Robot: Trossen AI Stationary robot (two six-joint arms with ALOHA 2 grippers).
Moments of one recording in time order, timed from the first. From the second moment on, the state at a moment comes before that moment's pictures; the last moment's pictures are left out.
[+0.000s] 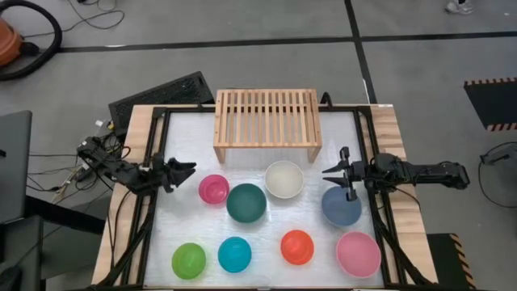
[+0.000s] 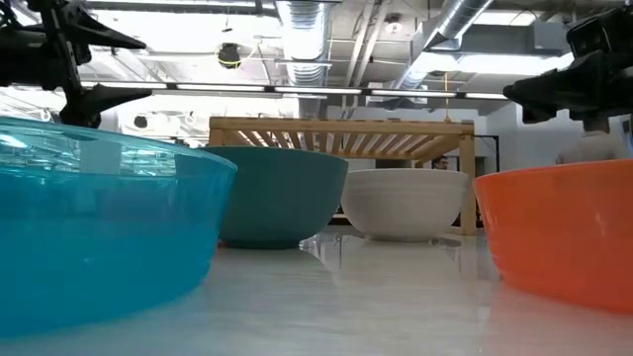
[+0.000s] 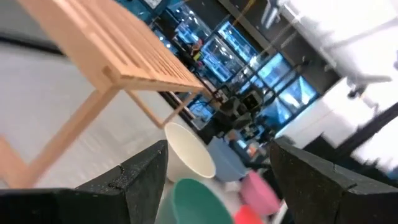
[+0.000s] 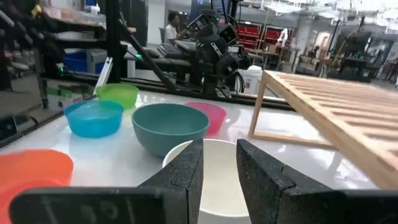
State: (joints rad) left arm -0.55 0.01 0.02 0.13 -0.88 -0.74; right arm 0.00 0.04 0.01 0.04 -0.05 -0.08
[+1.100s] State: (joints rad) left arm -0.55 0.04 0.14 0.59 -0.93 -0.57; right arm -0.06 0.07 0.28 0.25 0.09 0.56
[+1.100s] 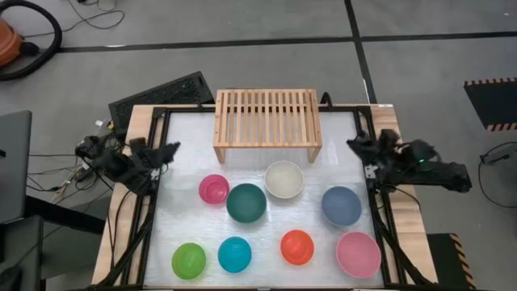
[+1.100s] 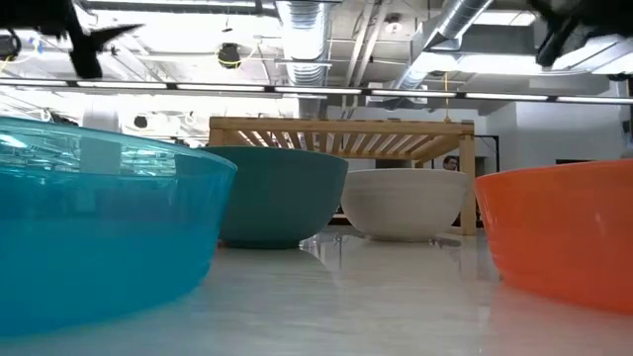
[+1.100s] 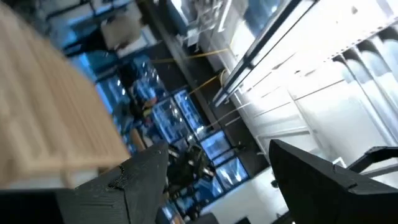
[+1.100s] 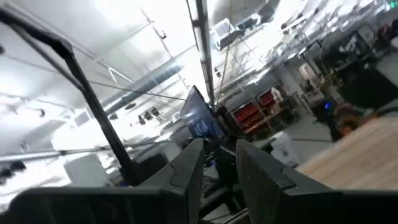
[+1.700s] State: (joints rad) left arm -0.55 0.40 0.76 -0.19 -1.08 -0.58; right arm -0.07 0.87 1.22 -1.54 0.02 0.53
